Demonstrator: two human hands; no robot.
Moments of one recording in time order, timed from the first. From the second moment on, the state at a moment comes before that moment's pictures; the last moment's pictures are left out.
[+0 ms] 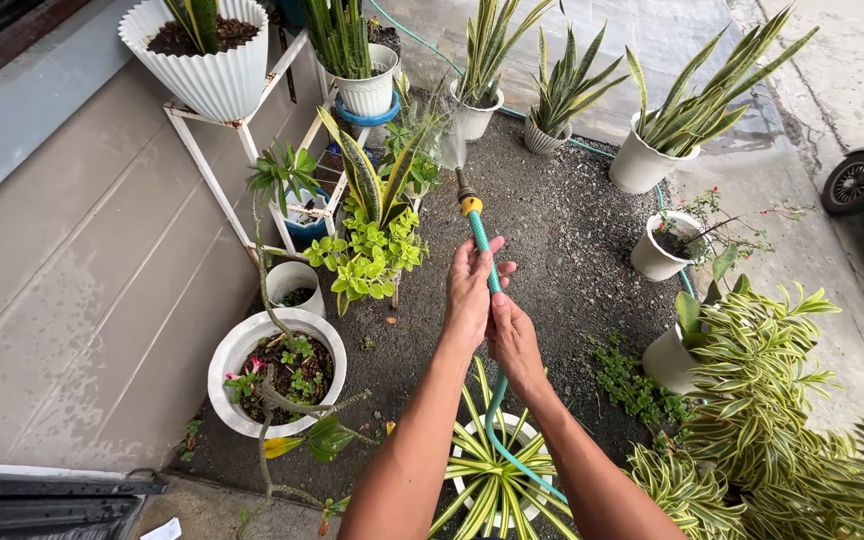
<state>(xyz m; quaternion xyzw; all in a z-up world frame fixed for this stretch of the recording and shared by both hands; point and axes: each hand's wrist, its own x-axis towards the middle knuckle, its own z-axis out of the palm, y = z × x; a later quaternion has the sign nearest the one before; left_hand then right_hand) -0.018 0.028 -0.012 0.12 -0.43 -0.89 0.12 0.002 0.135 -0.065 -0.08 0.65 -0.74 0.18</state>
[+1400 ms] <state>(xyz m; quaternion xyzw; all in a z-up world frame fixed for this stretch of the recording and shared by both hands) 0.002 0.017 0.017 0.15 -0.53 -0.78 0.30 -0.008 0.111 -0.046 -0.18 0.73 -0.65 0.11</state>
